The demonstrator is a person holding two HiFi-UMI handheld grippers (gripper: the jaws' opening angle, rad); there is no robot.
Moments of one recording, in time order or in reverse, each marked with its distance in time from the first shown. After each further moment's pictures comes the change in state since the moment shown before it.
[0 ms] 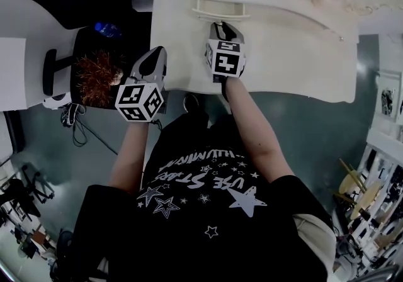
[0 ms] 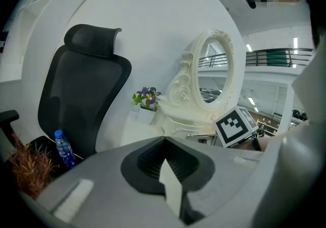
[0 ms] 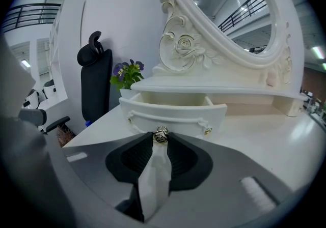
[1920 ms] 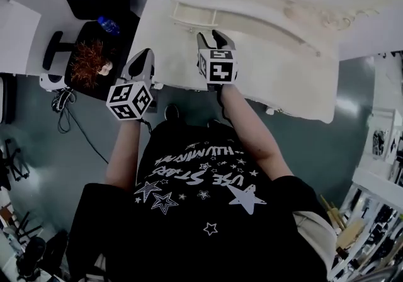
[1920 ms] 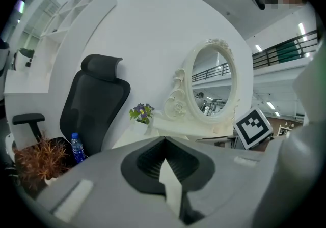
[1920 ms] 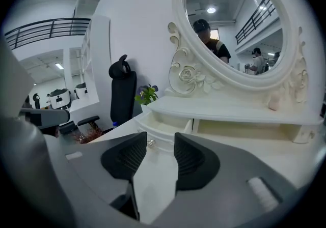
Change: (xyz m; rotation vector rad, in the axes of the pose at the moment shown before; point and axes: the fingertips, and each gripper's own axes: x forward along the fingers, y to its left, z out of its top) left arm -0.036 -0.094 0.011 -0.010 -0.172 0.215; right arm -0.090 -0.037 0.024 -0.135 -0.089 0.272
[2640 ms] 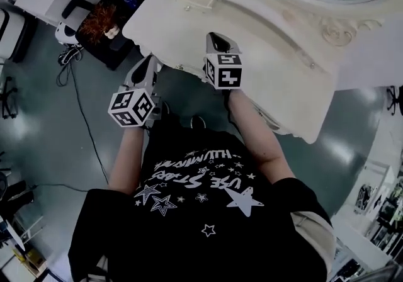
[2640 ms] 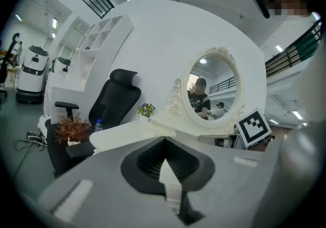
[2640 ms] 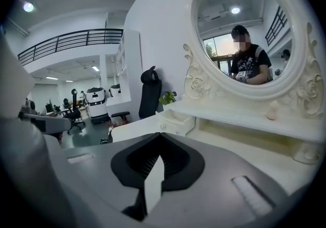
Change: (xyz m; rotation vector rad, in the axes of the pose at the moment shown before) left arm -0.094 -0.137 -0.059 -0.113 -0.134 0.276; right arm -0.108 -0.031 -0.026 -0.166 -0.067 0.323
